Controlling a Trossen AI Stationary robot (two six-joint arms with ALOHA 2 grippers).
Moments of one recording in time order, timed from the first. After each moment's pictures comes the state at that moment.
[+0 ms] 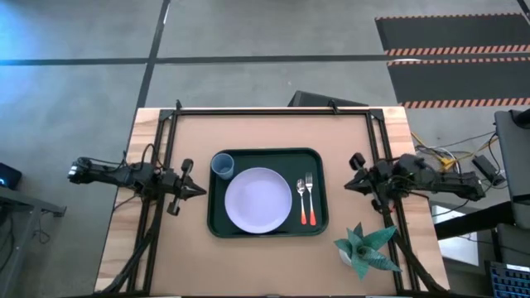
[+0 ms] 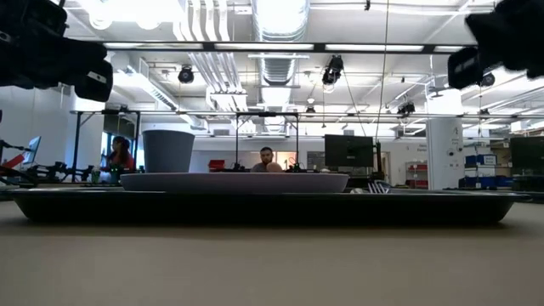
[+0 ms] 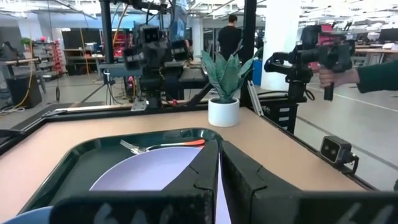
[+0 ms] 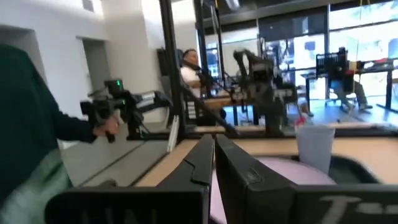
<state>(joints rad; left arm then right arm) -0.19 0.00 0.01 0.03 0.03 0.01 -0.08 0.00 0.04 0.17 -0.41 0.19</state>
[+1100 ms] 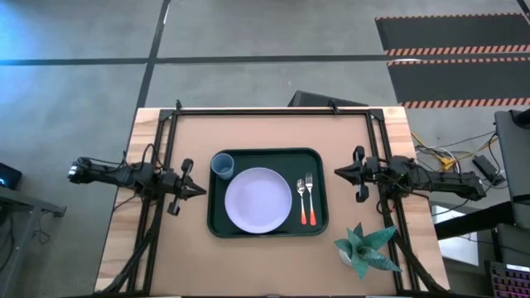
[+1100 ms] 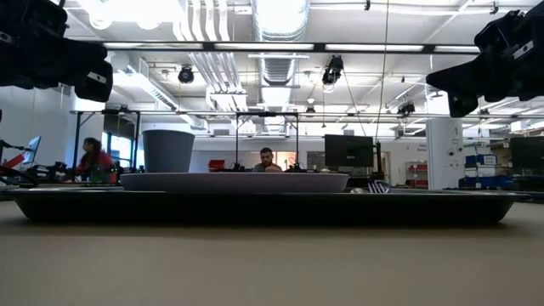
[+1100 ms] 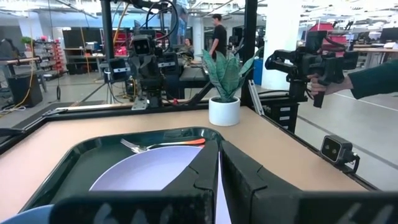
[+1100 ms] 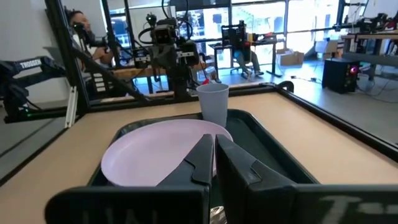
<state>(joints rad) -0.19 0.02 0.00 0.02 0.02 0.01 -0.08 0.03 0.01 0.01 -0.03 0.08</state>
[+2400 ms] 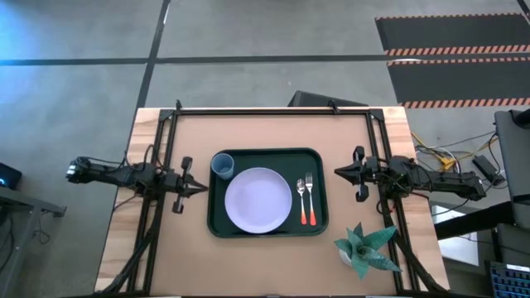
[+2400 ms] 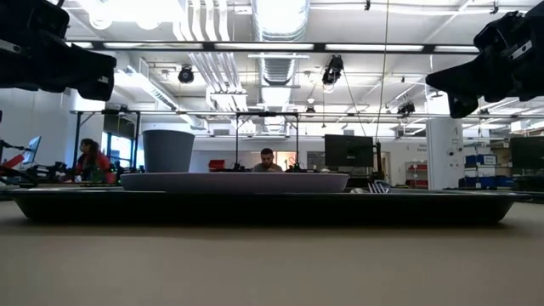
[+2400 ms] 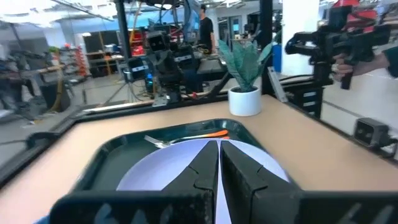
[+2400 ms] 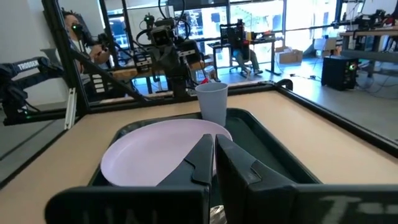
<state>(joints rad) -0.18 0.06 0.00 0.02 -0.04 0.10 -0.08 0.03 0.01 0.01 -0.03 0.10</state>
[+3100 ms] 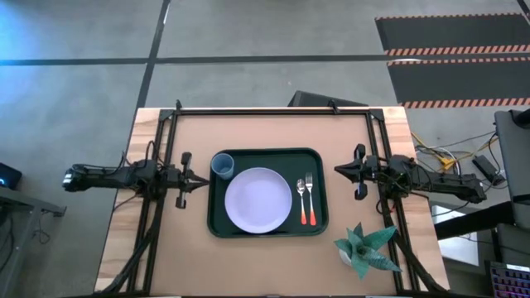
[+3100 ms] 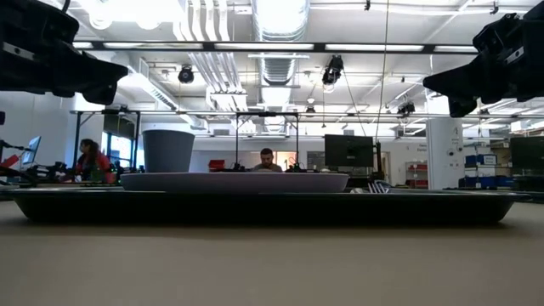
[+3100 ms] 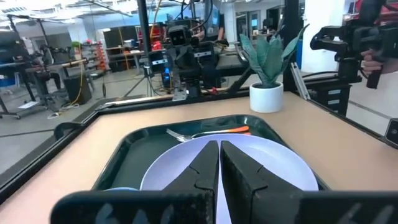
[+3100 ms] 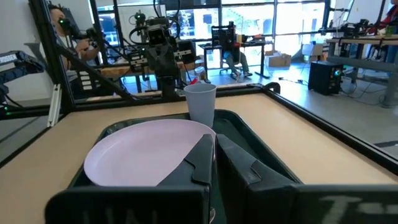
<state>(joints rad) -0.05 0.06 0.00 0.01 0.01 0.11 -0.12 0.03 0.01 0.01 -0.03 0.05</state>
